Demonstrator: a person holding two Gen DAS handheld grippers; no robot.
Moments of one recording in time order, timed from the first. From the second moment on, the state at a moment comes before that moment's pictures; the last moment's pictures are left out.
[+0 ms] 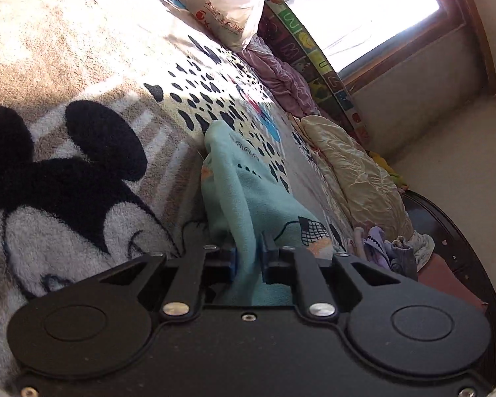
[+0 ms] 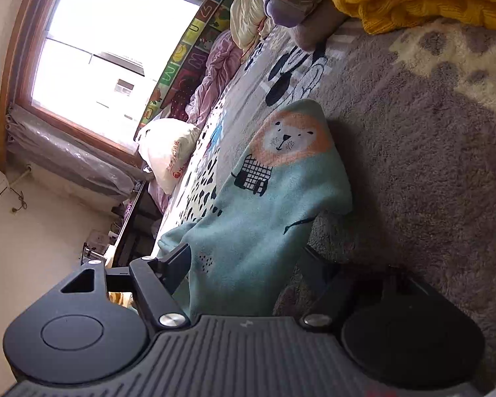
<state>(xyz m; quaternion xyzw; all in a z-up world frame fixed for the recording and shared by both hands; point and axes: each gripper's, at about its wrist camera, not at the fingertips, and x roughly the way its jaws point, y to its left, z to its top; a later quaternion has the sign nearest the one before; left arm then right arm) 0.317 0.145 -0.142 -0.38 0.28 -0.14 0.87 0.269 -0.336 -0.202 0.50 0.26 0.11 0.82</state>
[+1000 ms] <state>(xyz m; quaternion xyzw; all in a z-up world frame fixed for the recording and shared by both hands) 0.256 0.294 -0.168 -0.51 0.25 -0.05 0.82 0.270 -0.330 -0.205 0.49 0.24 0.09 0.83</state>
